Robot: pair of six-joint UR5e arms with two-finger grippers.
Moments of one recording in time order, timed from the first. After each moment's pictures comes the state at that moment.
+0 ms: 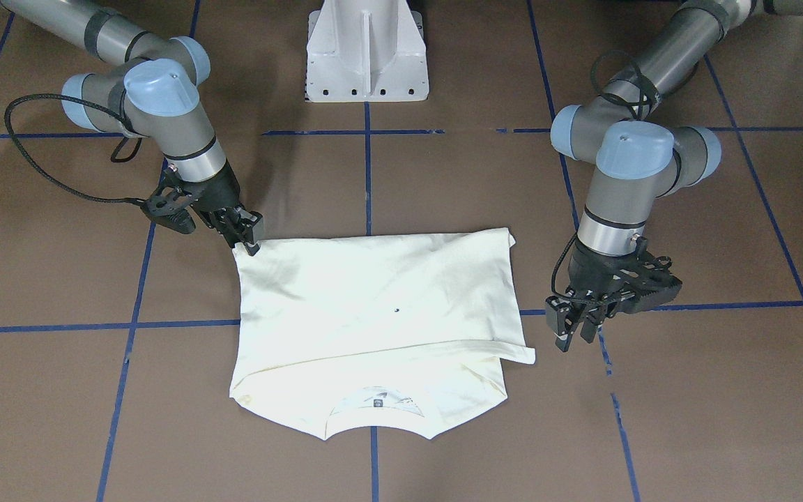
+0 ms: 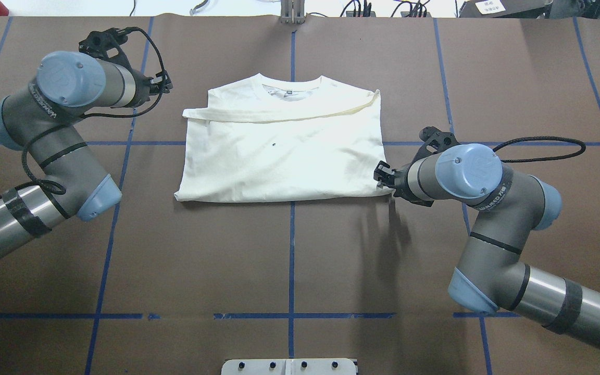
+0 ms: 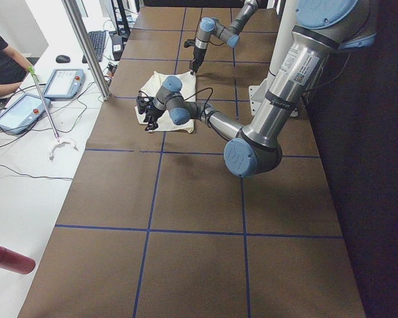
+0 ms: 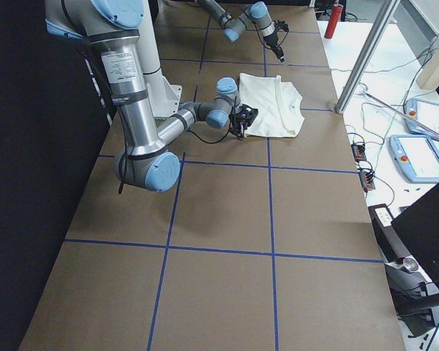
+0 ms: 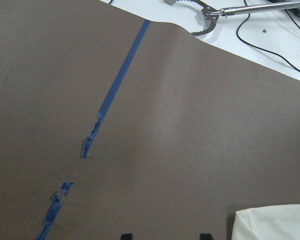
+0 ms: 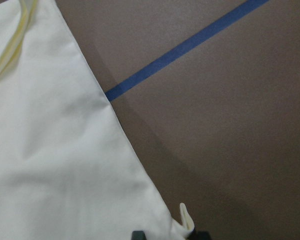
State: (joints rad) left arm -0.81 -2.08 -1.45 -2.15 -1.65 -1.41; right arm 0.56 -1.24 1.71 -1.13 1.73 1.75
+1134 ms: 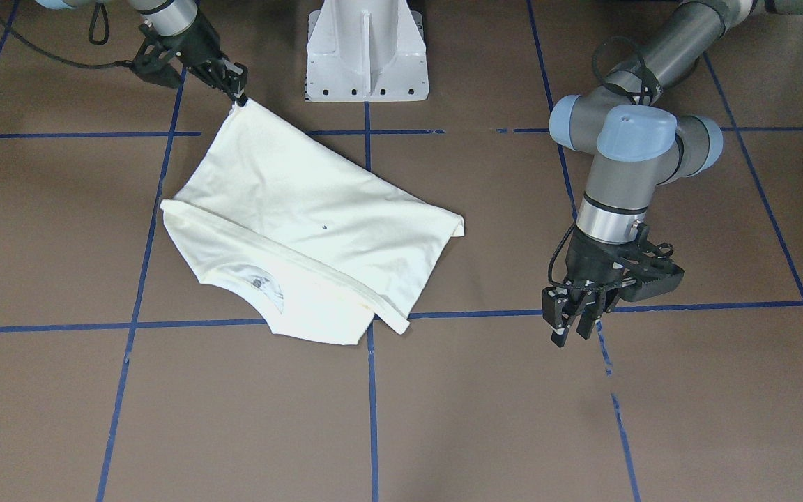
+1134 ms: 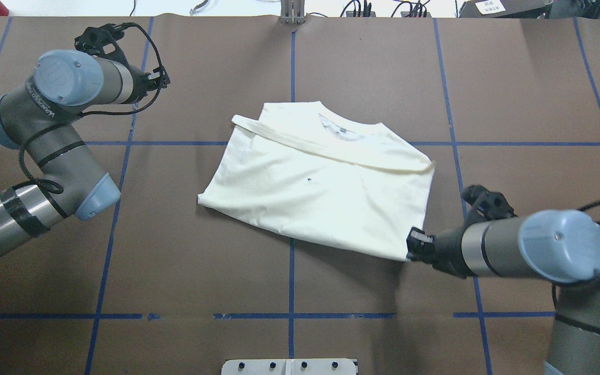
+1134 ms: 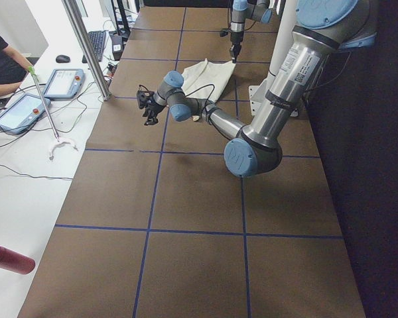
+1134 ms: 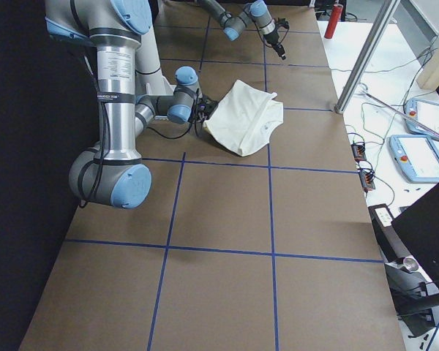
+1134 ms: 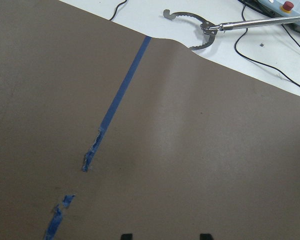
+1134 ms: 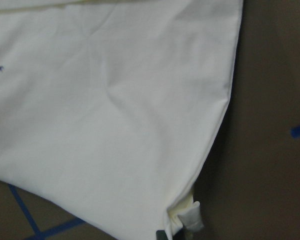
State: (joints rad) left arm -0.81 -2.07 -1.53 -2.14 -1.67 -1.42; right arm 0.19 -1.65 2.25 -1.12 1.77 1.98
